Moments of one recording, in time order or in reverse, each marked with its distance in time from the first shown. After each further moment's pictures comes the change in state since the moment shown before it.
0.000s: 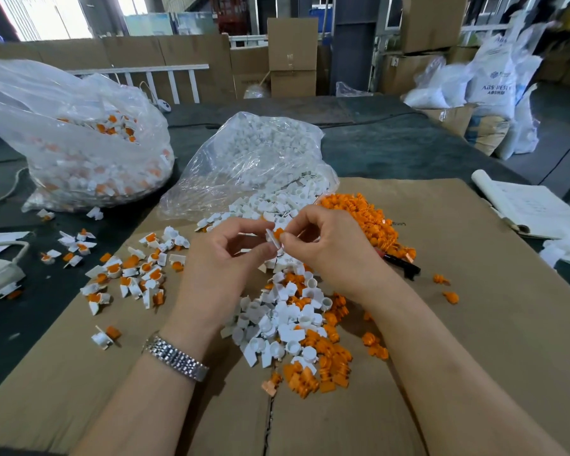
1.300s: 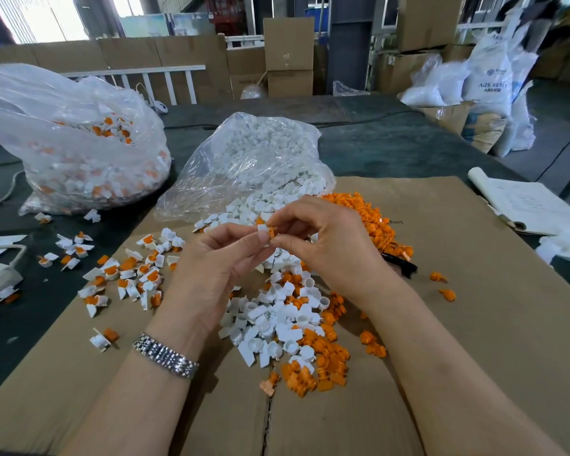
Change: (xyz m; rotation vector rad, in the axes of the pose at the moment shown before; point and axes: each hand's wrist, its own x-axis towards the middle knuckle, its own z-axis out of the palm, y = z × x) left_hand 0.009 -0.002 -0.003 -0.585 -0.079 -0.216; right_hand -0.003 -0.004 -0.005 -0.074 0.055 -0.282
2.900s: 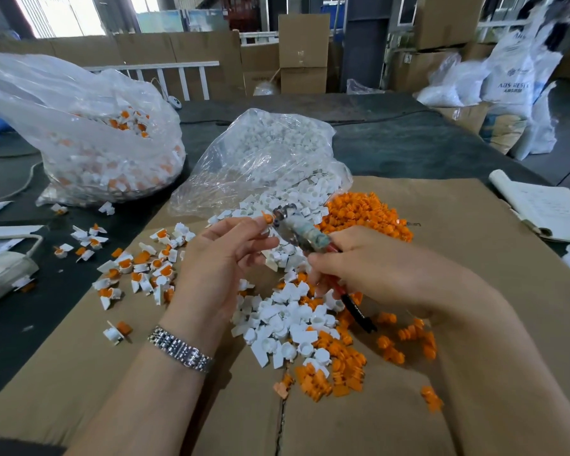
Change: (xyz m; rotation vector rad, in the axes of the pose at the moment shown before) left_hand 0.002 0.005 -0.001 -0.049 0.158 -0.027; right_hand -0.003 -0.035 -0.031 -0.005 -0.540 0.600
